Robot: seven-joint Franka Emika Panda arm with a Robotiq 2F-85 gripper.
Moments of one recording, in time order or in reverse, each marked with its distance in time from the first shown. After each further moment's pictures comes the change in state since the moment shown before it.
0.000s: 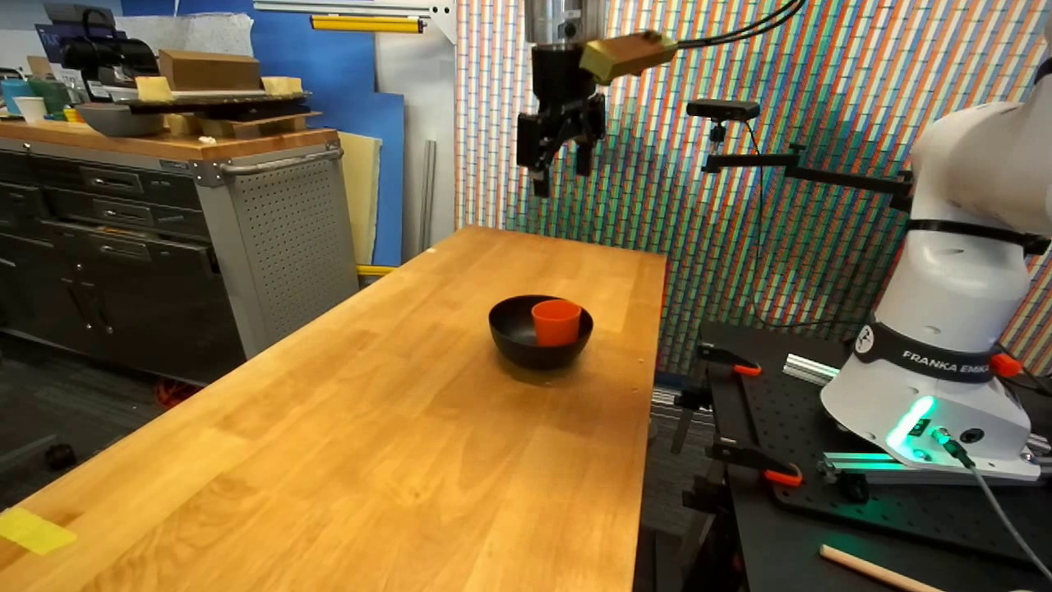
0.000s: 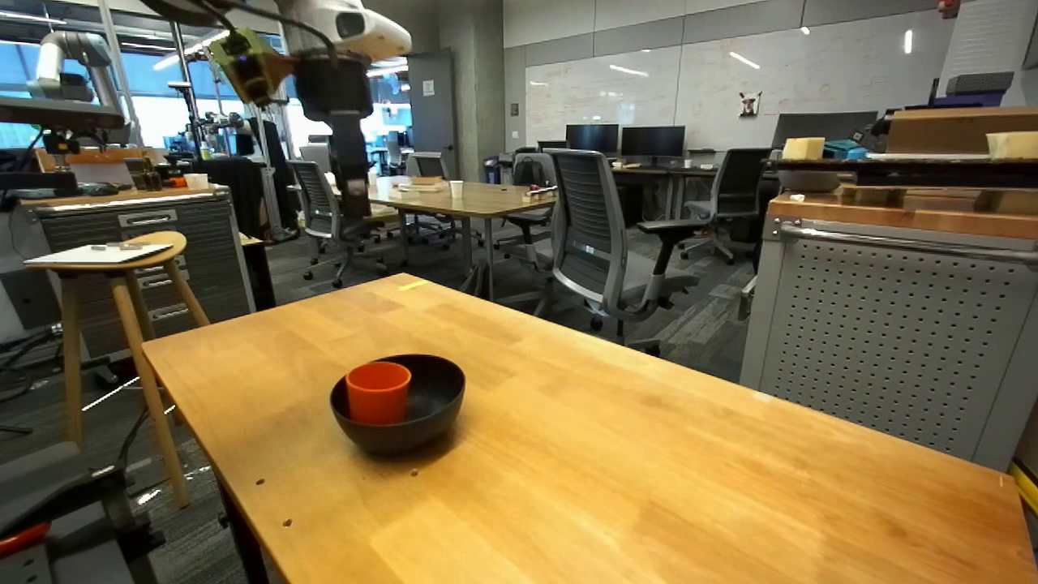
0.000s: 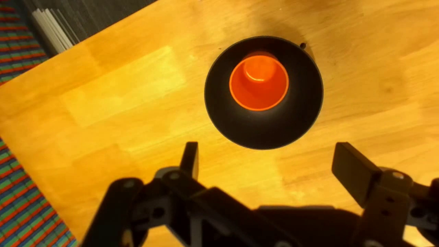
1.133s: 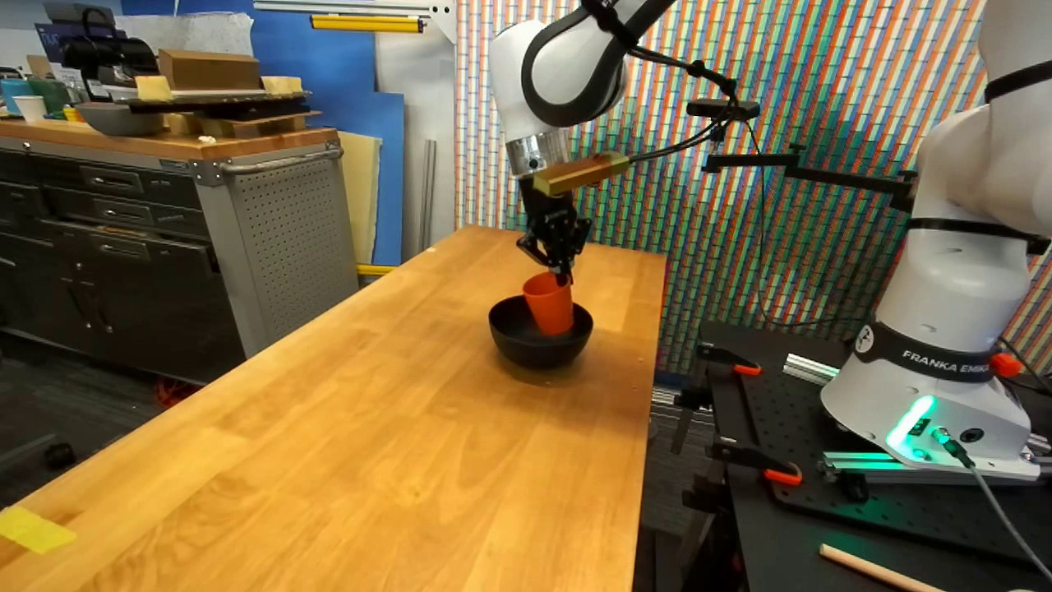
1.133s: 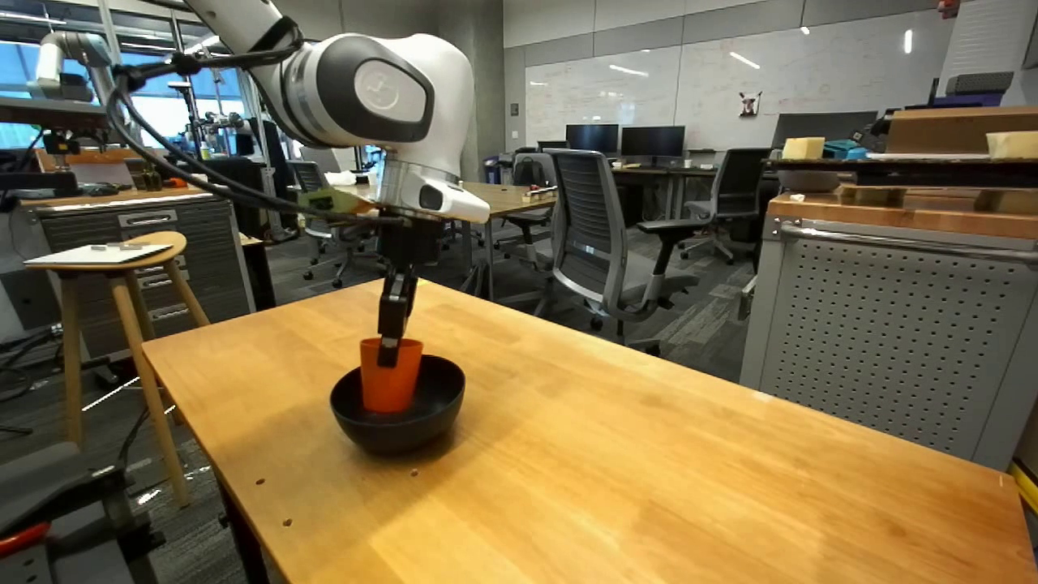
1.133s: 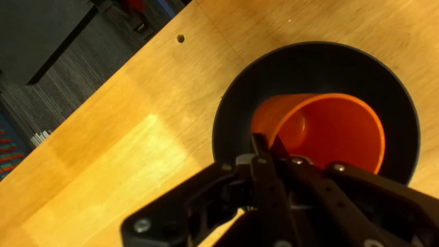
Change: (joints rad) arm -0.070 0.404 -0.117 0.079 0.217 0.089 0.012
